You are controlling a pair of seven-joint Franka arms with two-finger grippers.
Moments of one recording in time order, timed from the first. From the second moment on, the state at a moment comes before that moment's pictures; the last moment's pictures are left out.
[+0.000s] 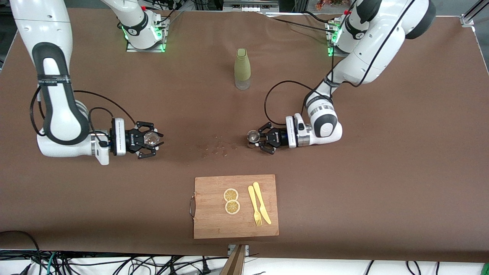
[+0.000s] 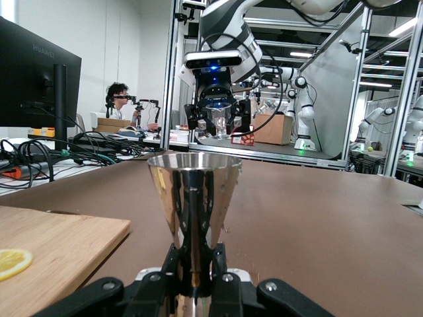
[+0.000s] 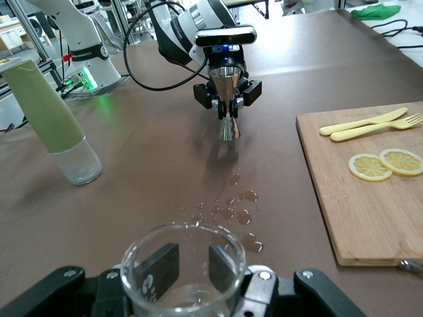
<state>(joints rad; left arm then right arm) -0.23 0.89 -0.25 -1.75 -1.95 2.02 2.64 0.15 0.58 -0.14 -1.71 1.08 1.74 -2.11</state>
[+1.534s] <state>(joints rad) -0.49 1.04 -0.25 -1.45 -2.10 2.20 2.66 0.58 0.51 -0.25 -1.71 0.89 2.02 -1.56</state>
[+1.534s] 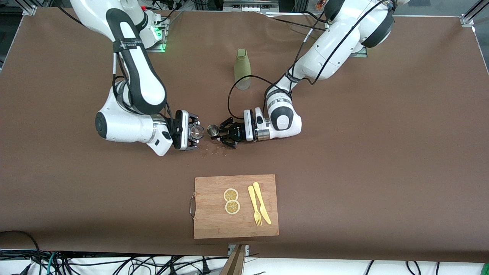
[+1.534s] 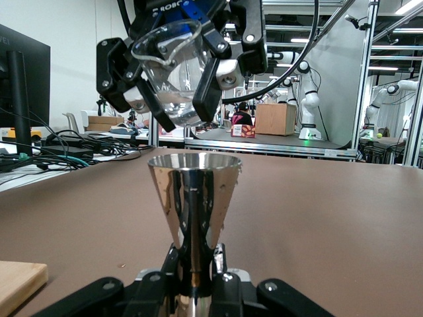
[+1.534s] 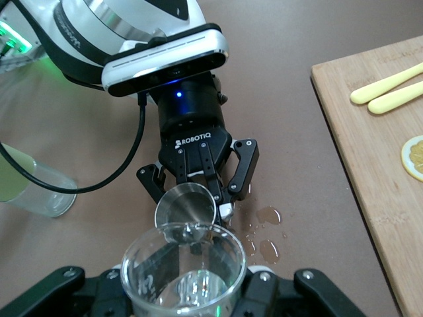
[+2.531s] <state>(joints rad) -0.49 1.04 -0.25 -1.45 -2.10 2.22 2.67 0.66 0.49 -0.25 -1.71 0.66 2.04 -1.38</state>
